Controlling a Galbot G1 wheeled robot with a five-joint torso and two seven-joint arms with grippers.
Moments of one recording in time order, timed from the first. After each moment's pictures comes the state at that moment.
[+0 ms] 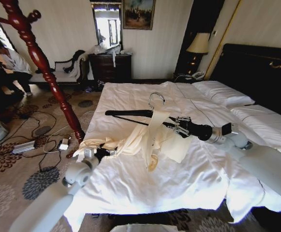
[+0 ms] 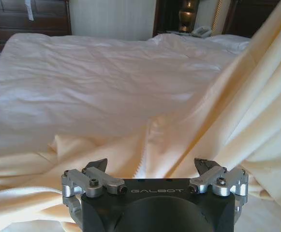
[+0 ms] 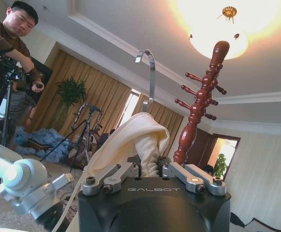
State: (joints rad) left arm 1.09 -0.87 -0.12 -2.02 -0.78 0.47 -0.22; right arm -0.65 0.35 0.01 1.86 1.10 0.49 -0.84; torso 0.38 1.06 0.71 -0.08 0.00
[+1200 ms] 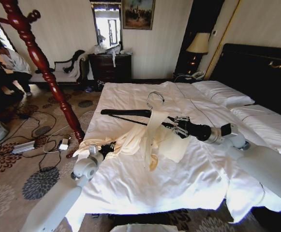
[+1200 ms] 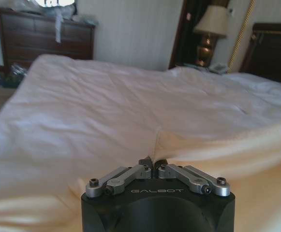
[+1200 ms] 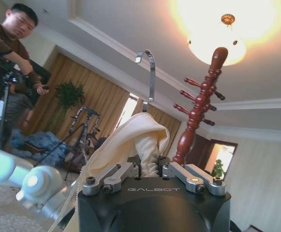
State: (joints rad) left arm 0.95 -0.92 -0.18 -1.90 -0.88 0.41 -0.22; right arm -0.65 0.37 0.01 1.87 1.08 0.50 -0.81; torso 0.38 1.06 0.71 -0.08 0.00
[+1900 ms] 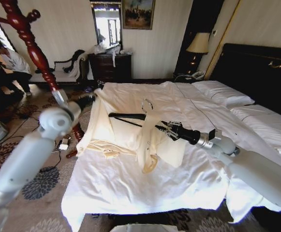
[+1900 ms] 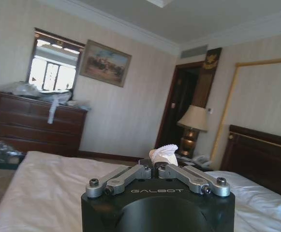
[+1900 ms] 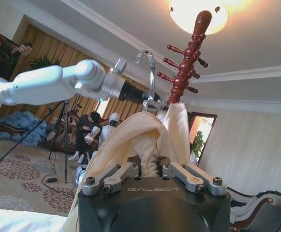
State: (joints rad) left arm 0.31 -0.71 -0.15 -1.88 -1.41 0.47 -0.34; right arm -0.70 0.43 -0.03 1.86 0.92 0.44 -0.65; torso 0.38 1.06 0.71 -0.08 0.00
